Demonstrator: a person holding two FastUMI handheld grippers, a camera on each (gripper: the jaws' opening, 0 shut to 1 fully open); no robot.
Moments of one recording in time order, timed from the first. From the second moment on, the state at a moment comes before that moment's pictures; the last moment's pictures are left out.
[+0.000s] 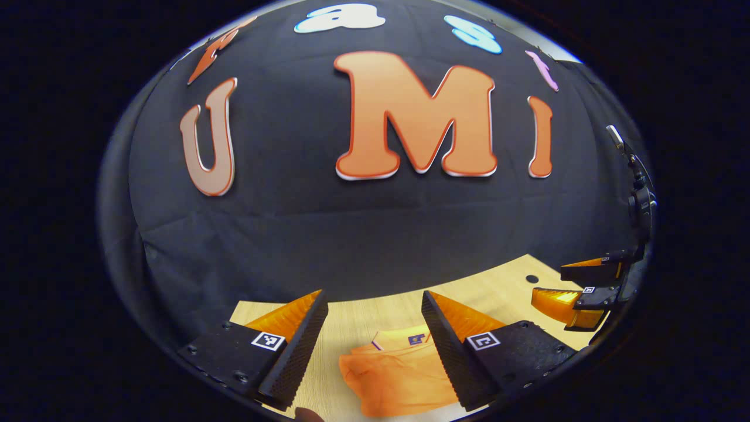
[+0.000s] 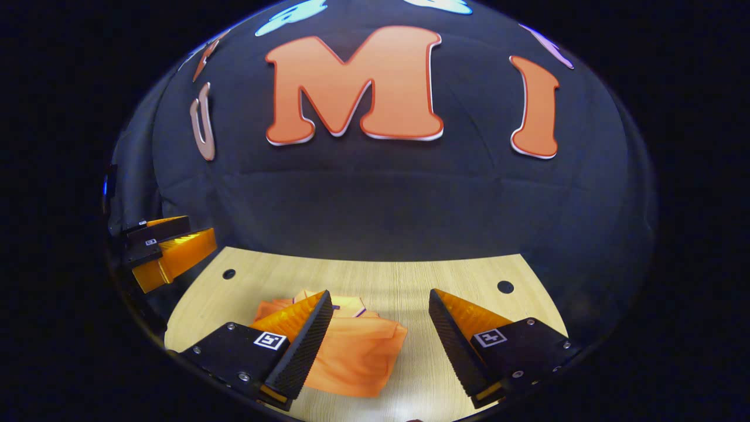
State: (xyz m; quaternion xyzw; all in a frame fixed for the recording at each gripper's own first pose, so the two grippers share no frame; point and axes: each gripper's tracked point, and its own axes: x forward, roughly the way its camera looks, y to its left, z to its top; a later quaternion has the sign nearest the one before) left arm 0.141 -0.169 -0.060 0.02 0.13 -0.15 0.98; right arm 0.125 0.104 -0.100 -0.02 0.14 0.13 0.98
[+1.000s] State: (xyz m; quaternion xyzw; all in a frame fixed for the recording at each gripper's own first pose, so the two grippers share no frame) left arm -0.085 -0.143 0.025 -0.09 0.01 -0.10 0.99; right arm -0.072 0.039 -0.029 -0.02 -0.03 0.15 0.99
